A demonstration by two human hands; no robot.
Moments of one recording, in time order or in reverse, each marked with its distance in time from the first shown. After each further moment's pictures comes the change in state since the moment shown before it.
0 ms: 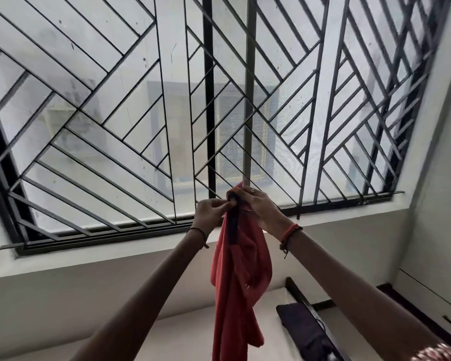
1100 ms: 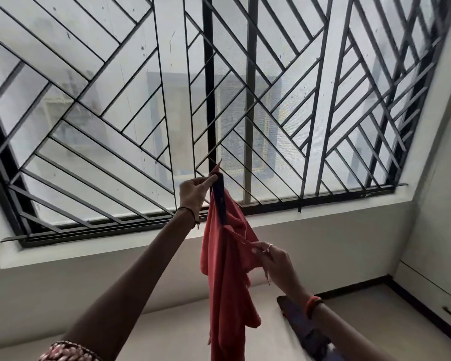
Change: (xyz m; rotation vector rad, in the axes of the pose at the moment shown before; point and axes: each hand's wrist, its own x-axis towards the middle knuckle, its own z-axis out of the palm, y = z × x) left_hand 0.016 0.018 -0.017 -0.224 0.280 -0.023; right_hand -0.084 0.114 -0.073 -0.797 0.185 -0.289
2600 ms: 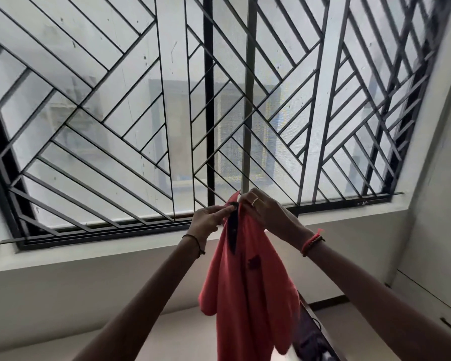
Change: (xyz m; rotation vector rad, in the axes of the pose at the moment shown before) left_hand -0.050 -0.023 0.008 0.063 -0.283 -0.161; right_hand 0.073 -0.118 -0.049 -0.533 -0.107 -0.717
